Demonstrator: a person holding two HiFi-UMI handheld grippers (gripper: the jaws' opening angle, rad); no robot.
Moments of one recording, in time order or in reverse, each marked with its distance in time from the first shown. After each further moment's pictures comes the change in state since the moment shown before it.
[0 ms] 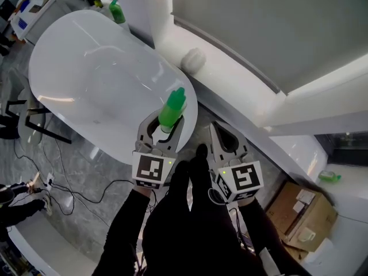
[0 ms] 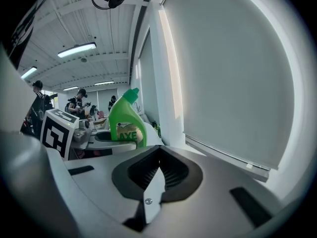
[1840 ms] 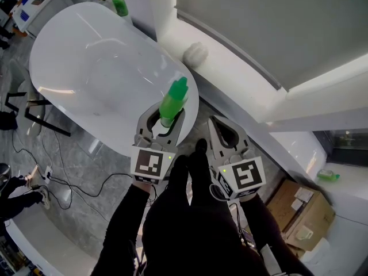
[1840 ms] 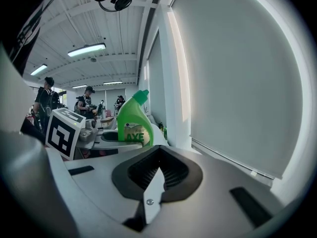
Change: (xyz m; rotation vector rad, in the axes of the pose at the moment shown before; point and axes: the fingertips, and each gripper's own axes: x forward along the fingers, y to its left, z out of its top) left arm -0.014 -0.003 0.010 -0.007 -0.044 0.016; right arm -0.009 0.021 0.006 -0.076 -0.023 0.080
